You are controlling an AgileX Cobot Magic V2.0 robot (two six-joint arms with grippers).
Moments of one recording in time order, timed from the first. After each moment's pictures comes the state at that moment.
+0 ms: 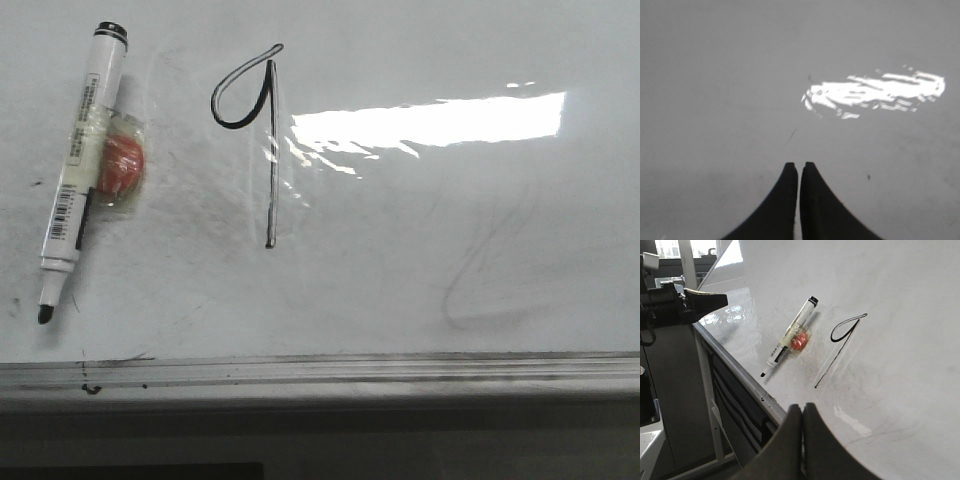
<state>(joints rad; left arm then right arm) -0.07 0.00 -0.01 0.00 0.05 -0.02 0.91 0.19 -0.11 -0.14 0.00 0.11</state>
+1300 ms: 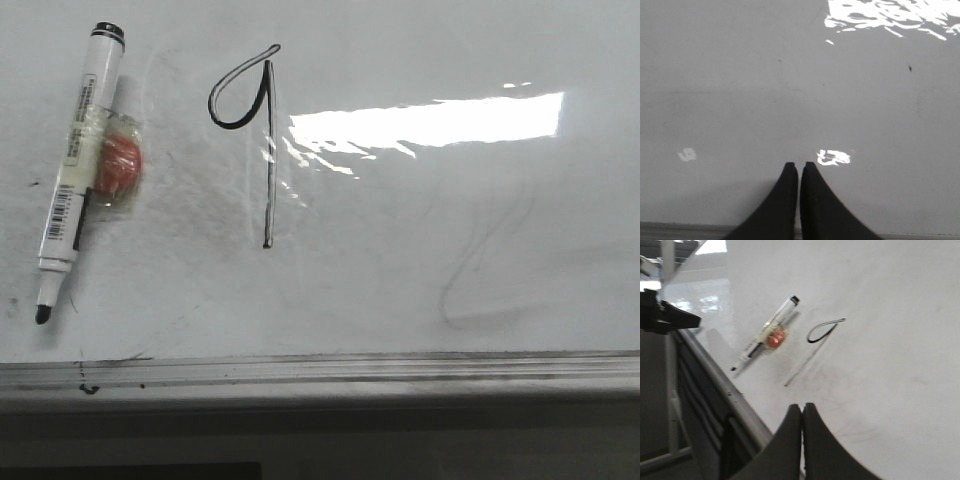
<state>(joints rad) -0.01 0.00 -0.01 -0.01 0.33 -0.04 0.82 0.19 -0.11 -0.24 -0.01 0.06</state>
